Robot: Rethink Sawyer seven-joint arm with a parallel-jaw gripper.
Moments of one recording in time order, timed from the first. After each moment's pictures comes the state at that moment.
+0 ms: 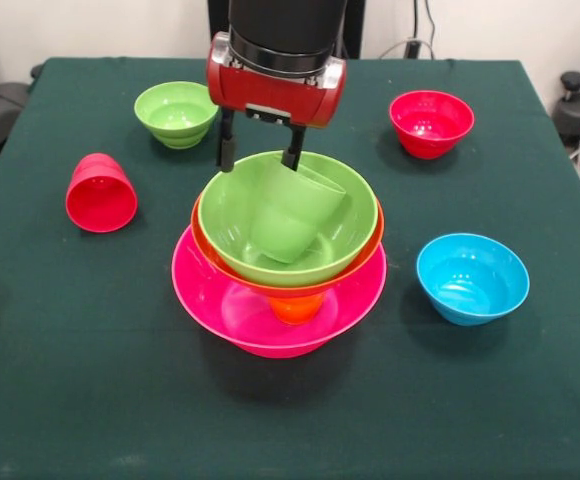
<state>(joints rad) -0.18 -0.51 -0.11 1.25 -0.06 0.76 1.74</state>
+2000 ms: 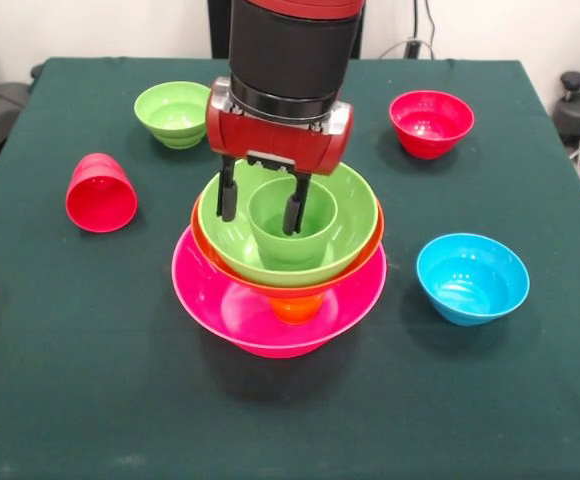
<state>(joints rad) -0.18 -0.42 -0.11 1.11 -0.02 0.76 1.74</state>
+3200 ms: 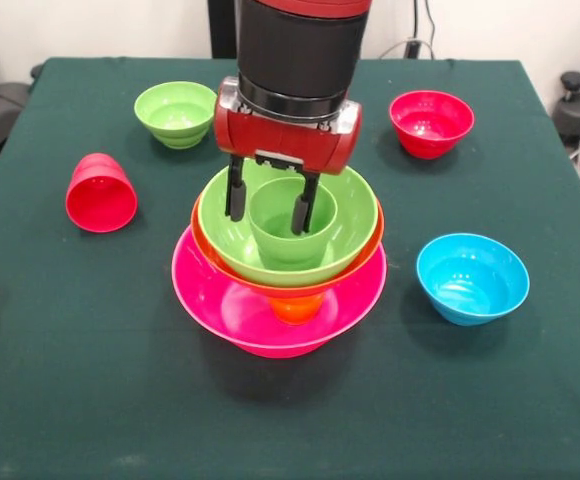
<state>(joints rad) -0.16 -0.42 -0.12 1.11 0.01 0.76 1.74</state>
